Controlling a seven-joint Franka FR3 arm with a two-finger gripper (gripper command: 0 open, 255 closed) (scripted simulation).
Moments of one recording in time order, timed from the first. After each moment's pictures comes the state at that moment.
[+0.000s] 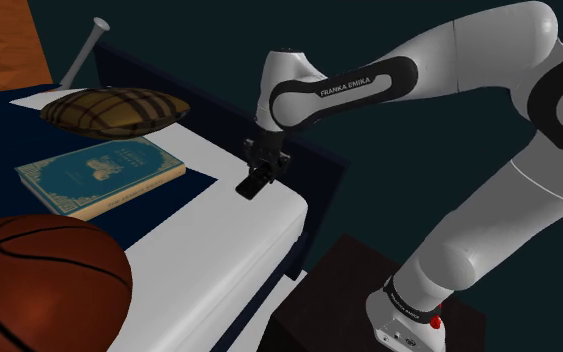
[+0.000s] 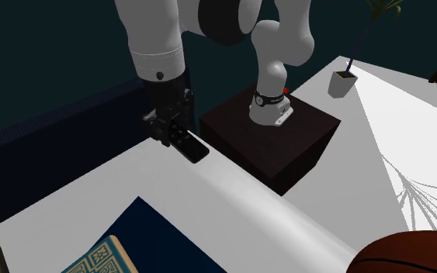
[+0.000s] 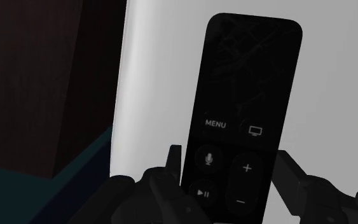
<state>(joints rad) -0.16 -0.11 0.34 -2.27 0.03 2.16 1.43</state>
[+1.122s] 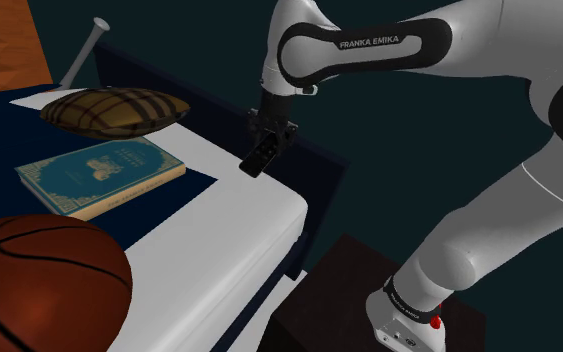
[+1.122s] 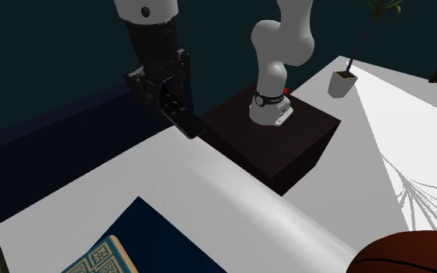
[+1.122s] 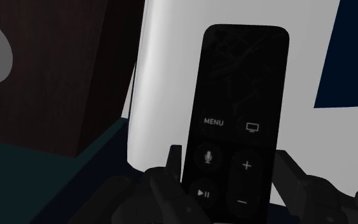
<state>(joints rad) -0.16 -0.19 0.33 -2.10 0.06 1.92 1.41</state>
